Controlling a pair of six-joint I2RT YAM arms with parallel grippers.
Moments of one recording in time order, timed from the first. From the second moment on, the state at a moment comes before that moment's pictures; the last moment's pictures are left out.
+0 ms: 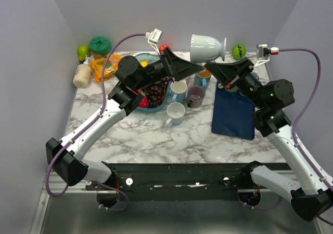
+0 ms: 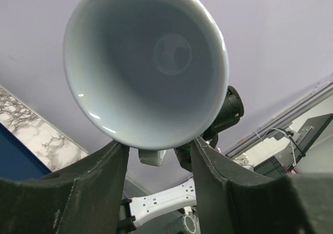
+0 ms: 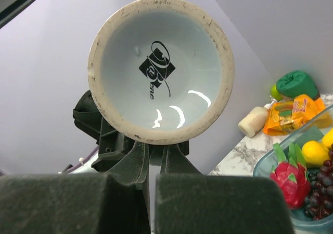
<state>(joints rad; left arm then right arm) -0.68 1.36 1.37 0.37 0.55 -1.10 0.44 0.96 1.06 0.35 -0.41 0.93</state>
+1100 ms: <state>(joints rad) -0.68 1.36 1.38 0.33 0.50 -1.08 0.56 0.93 1.02 0.38 -0.22 0.74</state>
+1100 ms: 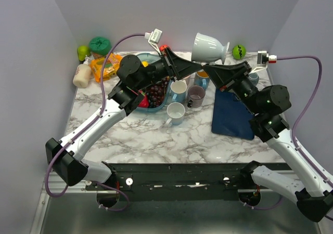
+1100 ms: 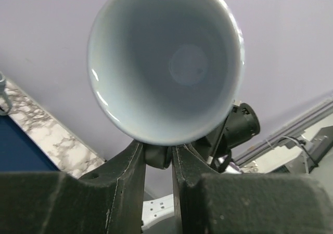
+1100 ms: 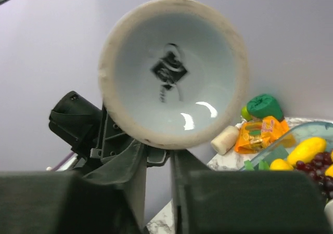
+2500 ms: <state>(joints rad) -1.00 1.48 1.00 -0.07 -0.08 -0.26 0.58 0.75 1.03 -0.79 0.69 0.98</state>
